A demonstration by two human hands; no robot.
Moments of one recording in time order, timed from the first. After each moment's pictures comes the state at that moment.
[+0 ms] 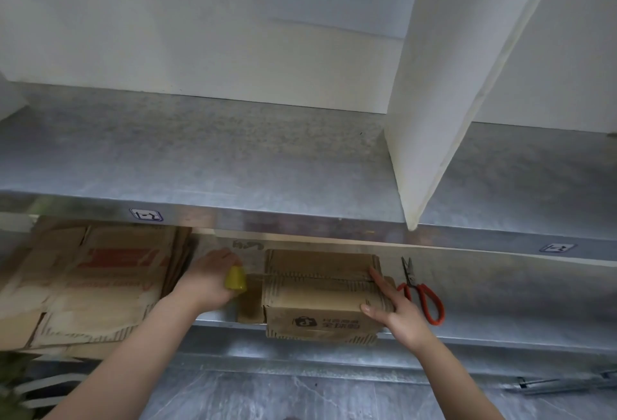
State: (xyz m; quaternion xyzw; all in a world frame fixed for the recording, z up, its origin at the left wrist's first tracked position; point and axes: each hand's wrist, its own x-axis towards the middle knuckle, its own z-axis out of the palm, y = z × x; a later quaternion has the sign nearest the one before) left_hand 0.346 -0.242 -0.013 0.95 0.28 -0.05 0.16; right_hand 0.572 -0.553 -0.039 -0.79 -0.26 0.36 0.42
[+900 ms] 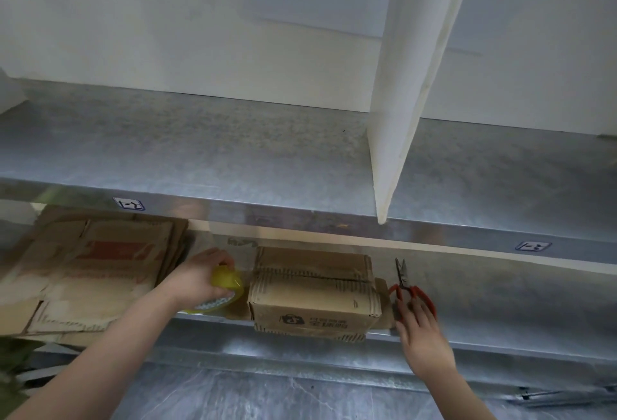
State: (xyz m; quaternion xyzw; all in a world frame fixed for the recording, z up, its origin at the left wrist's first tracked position) left_hand 0.335 -0.250 -0.007 0.93 0.28 -0.05 0.24; right_hand 0.607 -0.624 -0.103 -0.93 -0.34 0.13 0.03
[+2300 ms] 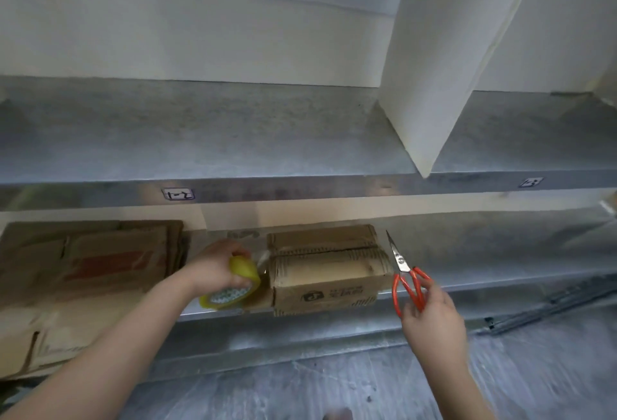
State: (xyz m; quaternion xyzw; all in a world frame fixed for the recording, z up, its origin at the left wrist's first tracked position) left_hand 0.338 -0.228 -0.009 0.92 0.23 -0.08 0.29; right_hand 0.459 -0.587 0.012 -0.96 -0.07 0.03 0.26
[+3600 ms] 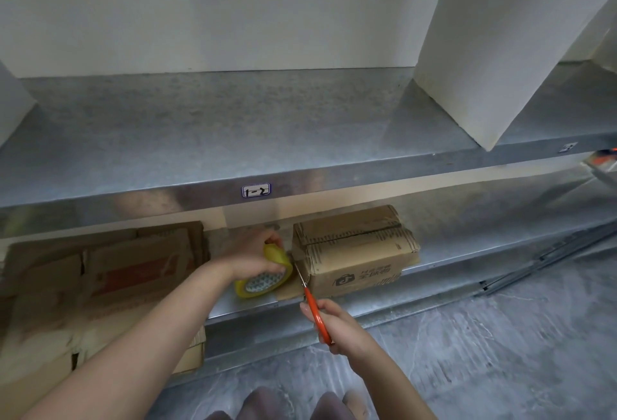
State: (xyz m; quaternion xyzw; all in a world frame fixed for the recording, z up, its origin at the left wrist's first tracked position) left_hand 0.345 -0.192 -0.016 0.92 0.14 -0.11 0.36; right_hand 0.336 -0.431 -0.013 -0.75 0.01 0.45 0.48
